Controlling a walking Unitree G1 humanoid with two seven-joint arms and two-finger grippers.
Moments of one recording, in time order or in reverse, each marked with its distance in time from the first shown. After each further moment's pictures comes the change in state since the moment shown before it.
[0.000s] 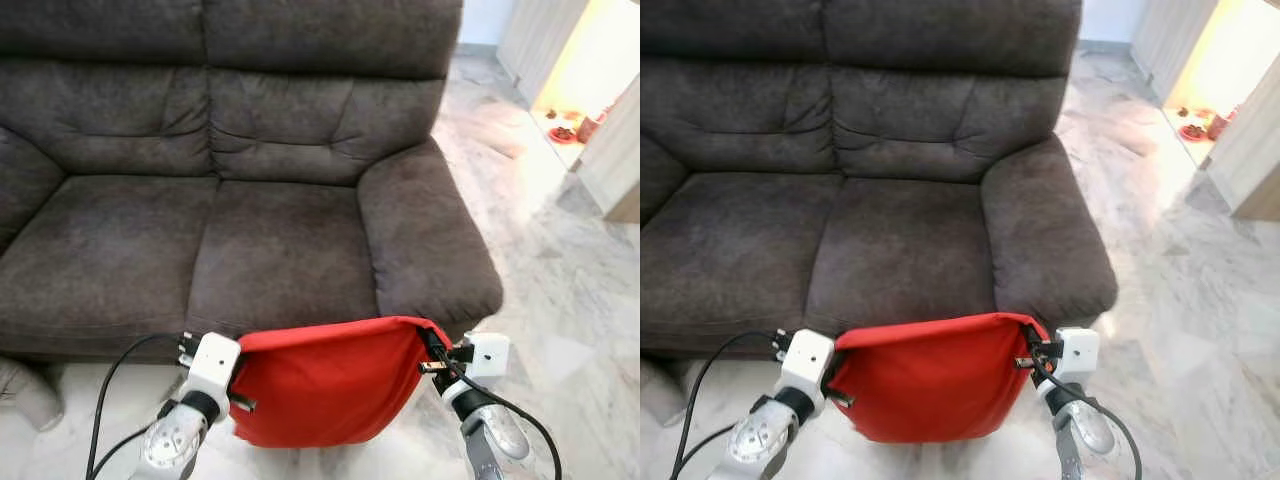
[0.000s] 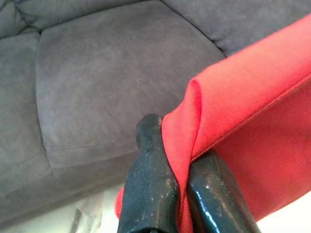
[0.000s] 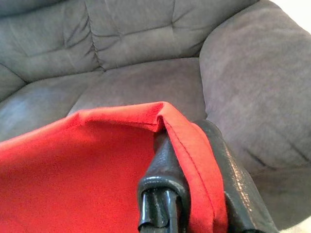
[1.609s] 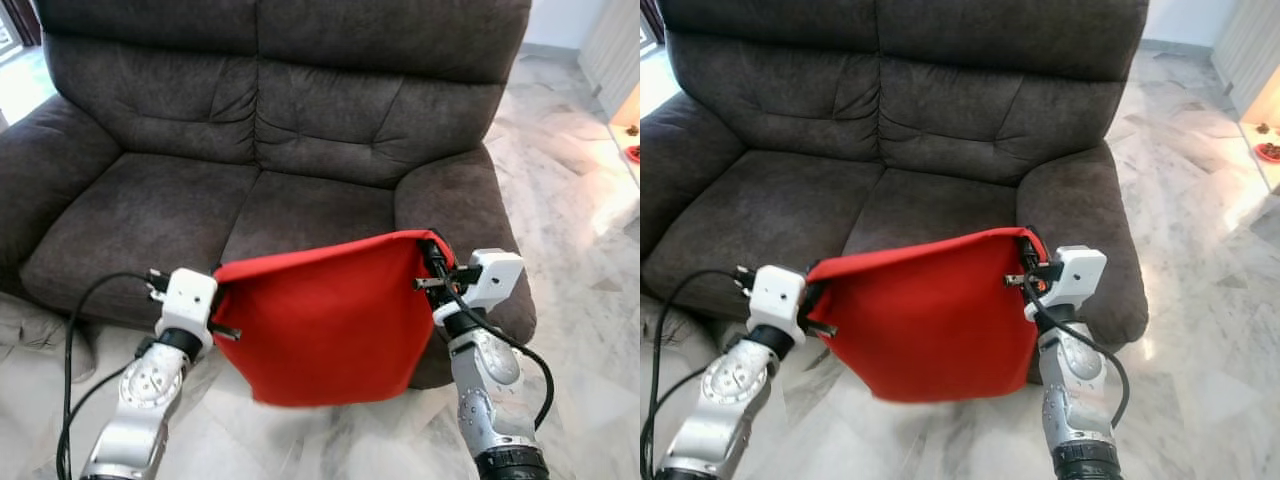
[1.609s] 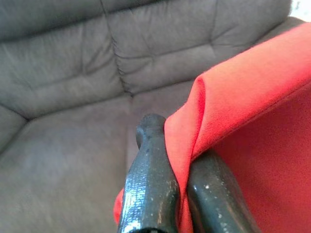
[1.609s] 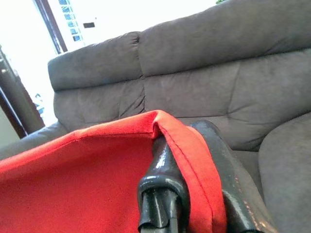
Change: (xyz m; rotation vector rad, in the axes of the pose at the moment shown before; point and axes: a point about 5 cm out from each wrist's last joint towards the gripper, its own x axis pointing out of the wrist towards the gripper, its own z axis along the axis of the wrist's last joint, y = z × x) left arm 0.015 0.060 0.090 0.098 -0.264 0.191; right arm 0.045 0.048 0.093 -0.016 -0.306 0.096
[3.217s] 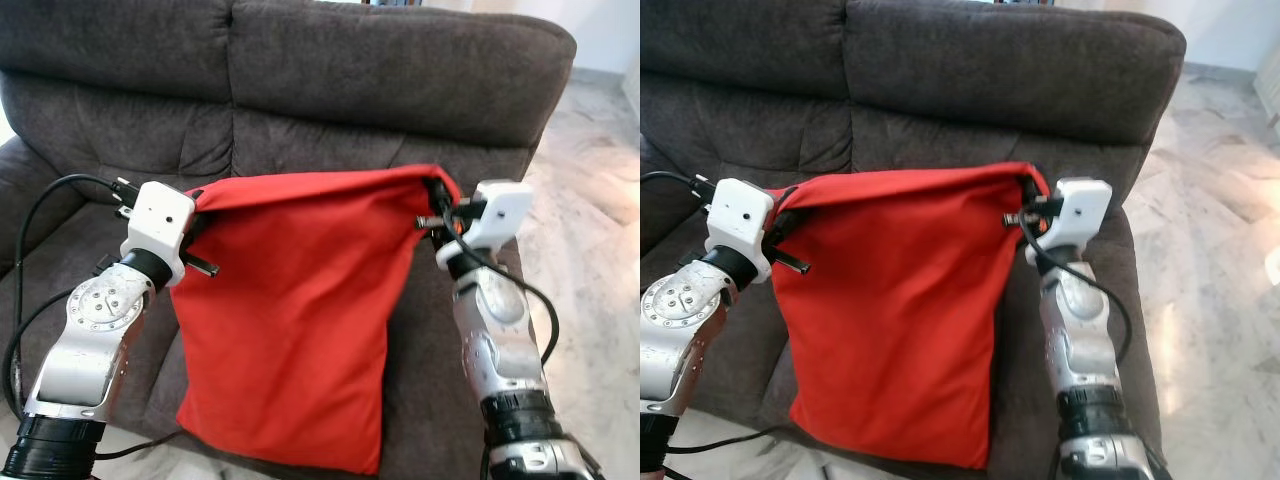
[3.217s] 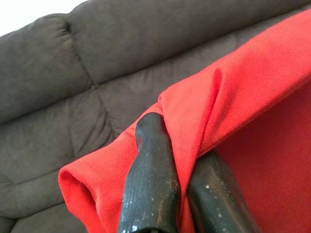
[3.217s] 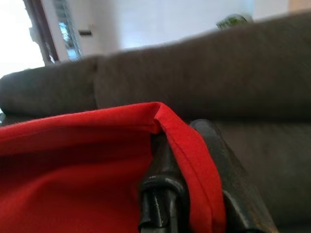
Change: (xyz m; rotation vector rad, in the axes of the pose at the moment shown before) left arm 0.024 0.018 0.069 0.103 -0.065 -0.156; right arm 0.028 -0.013 0.035 -0.106 -0.047 -0.069
